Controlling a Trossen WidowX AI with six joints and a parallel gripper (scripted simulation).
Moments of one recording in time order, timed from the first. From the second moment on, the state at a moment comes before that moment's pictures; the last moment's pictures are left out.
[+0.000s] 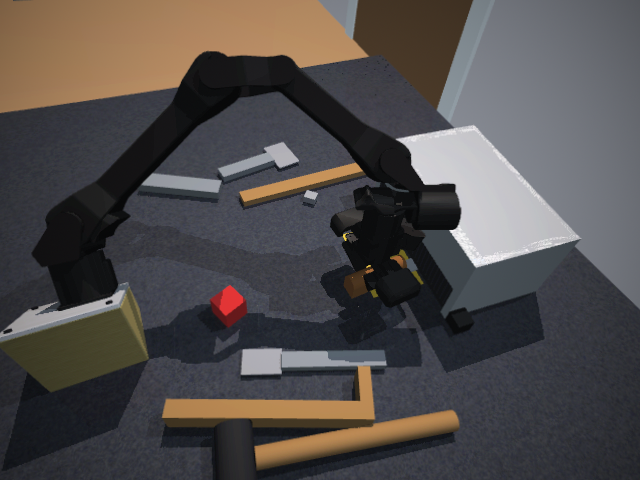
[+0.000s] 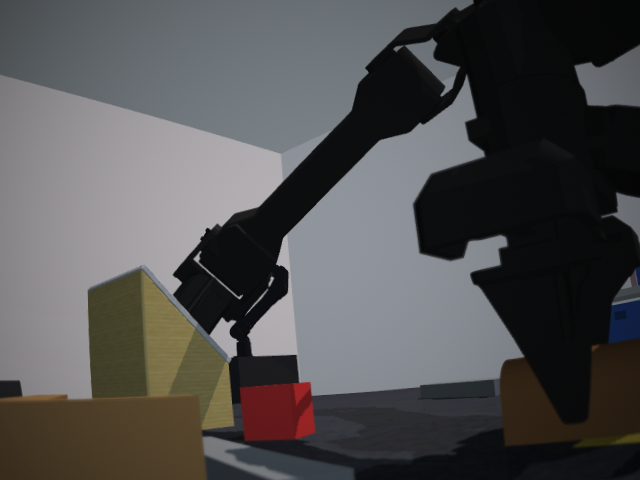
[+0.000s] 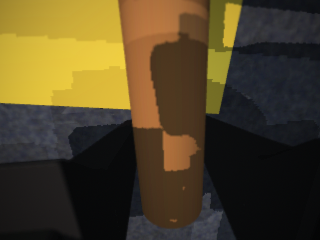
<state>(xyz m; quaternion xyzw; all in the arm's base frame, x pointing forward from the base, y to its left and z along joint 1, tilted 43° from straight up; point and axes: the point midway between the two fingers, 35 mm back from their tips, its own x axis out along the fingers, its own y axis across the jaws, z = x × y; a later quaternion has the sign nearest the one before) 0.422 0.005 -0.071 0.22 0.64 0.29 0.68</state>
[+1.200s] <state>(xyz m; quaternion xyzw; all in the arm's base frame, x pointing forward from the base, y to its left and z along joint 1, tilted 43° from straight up) 0.404 0.007 -0.070 0.21 0.64 0.30 0.68</state>
